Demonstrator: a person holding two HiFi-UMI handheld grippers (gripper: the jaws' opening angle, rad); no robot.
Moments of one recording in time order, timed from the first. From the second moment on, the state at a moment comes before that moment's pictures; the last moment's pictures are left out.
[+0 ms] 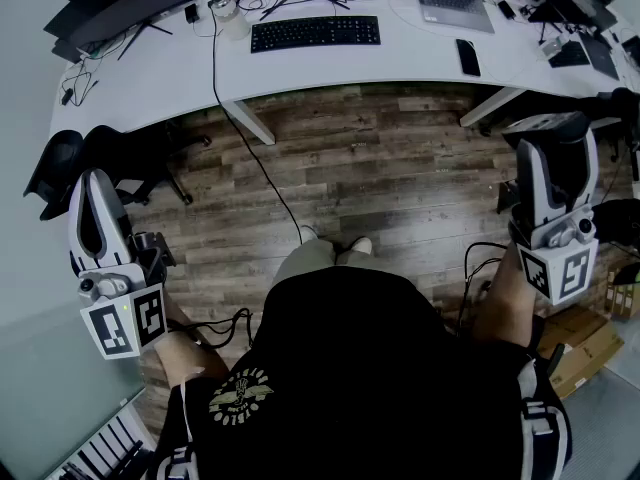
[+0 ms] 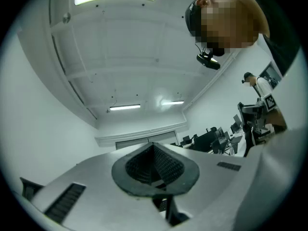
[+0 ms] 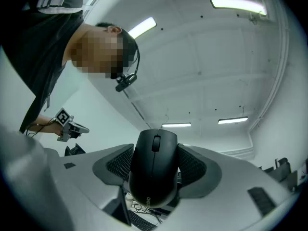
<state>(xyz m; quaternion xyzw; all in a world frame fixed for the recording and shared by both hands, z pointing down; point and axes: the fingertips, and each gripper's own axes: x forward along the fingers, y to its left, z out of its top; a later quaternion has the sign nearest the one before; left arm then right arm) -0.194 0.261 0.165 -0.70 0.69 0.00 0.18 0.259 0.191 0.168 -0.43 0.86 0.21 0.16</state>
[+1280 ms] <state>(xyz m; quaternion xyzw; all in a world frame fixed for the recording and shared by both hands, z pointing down) -0.251 0.361 0.193 -0.73 0.66 0.04 0.18 0.213 0.357 0.143 -0.48 0.83 0.22 0.16</state>
